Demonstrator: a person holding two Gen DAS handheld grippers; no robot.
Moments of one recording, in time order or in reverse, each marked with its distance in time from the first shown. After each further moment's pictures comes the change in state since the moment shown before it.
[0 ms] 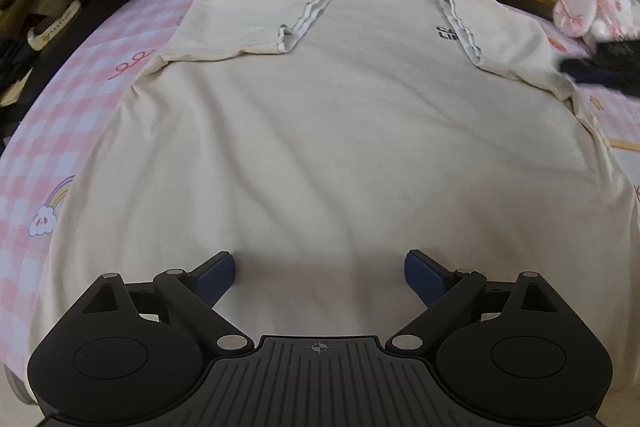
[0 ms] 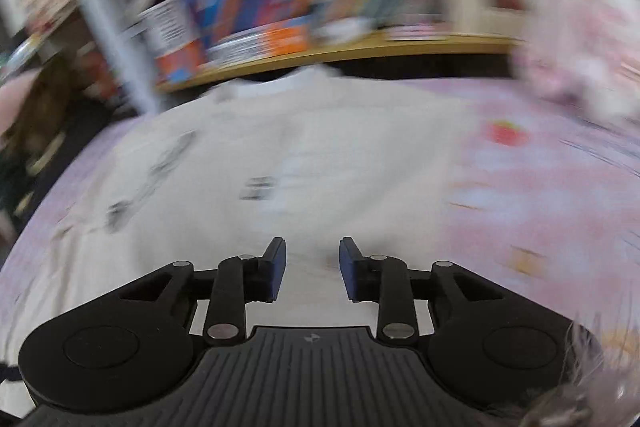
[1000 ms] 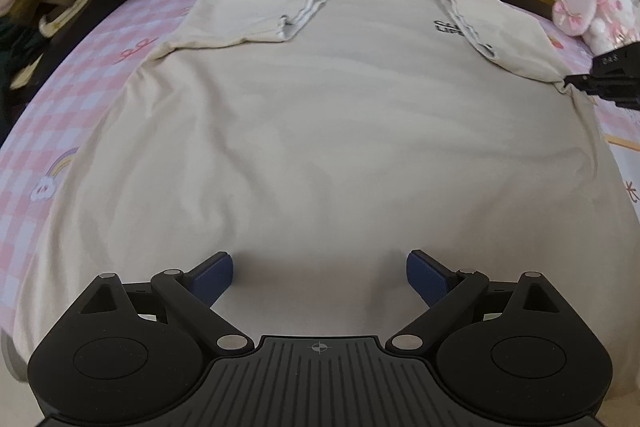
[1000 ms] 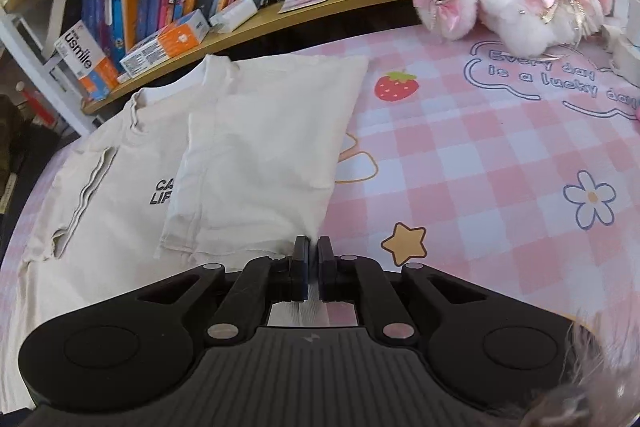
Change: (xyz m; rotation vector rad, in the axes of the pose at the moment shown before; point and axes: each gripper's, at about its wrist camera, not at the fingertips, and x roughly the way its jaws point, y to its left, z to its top) left arm -0.007 -0.004 -0.018 -0.028 0.001 0.009; right arm 0.017 -0.057 0.005 0.132 0.087 -0.044
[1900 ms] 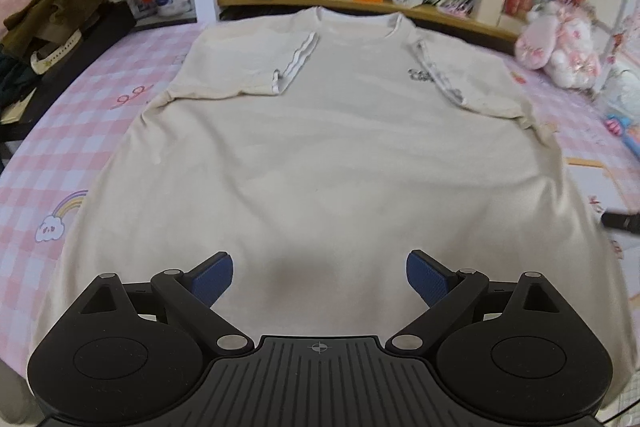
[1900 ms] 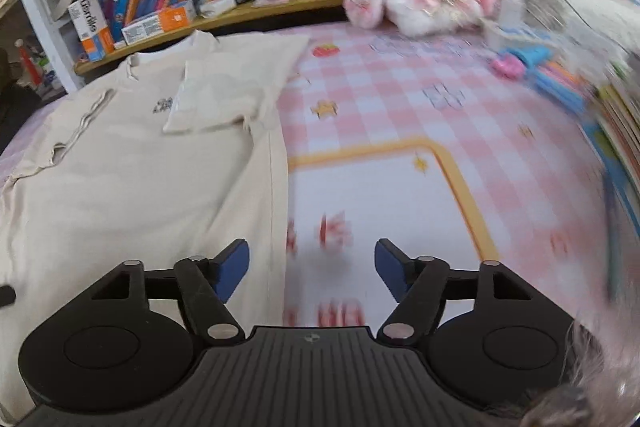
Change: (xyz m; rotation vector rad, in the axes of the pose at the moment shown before) left arm -0.029 0.026 -0.005 0.069 -0.154 -0.114; right arm -0.122 0.018 -0.138 -0.040 -0.082 -0.231
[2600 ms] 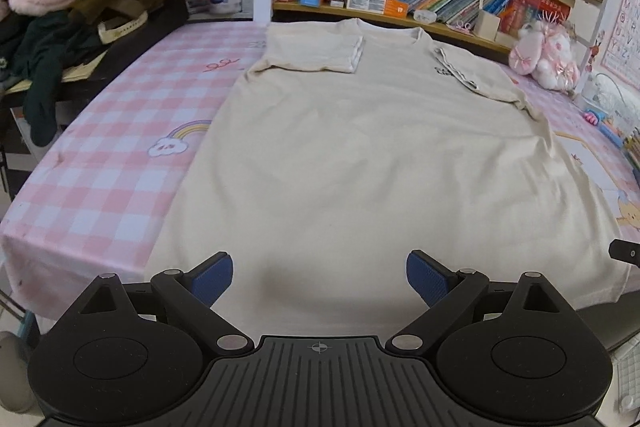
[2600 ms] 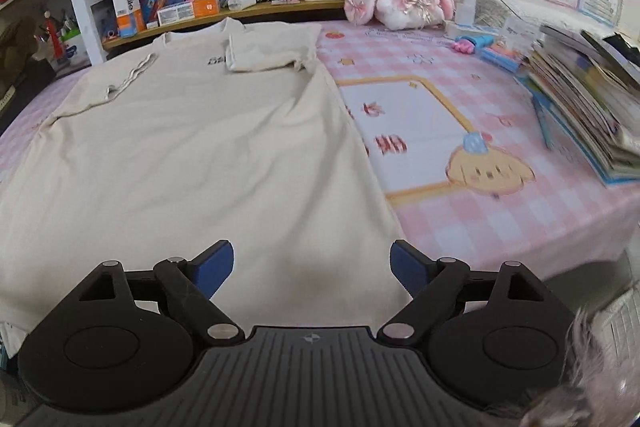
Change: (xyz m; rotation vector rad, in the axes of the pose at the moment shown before) left arm -0.084 0.104 -0.092 -0.032 -0.061 -0.038; right arm -0.106 0.095 -0.132 -0.001 -0.089 -0.126
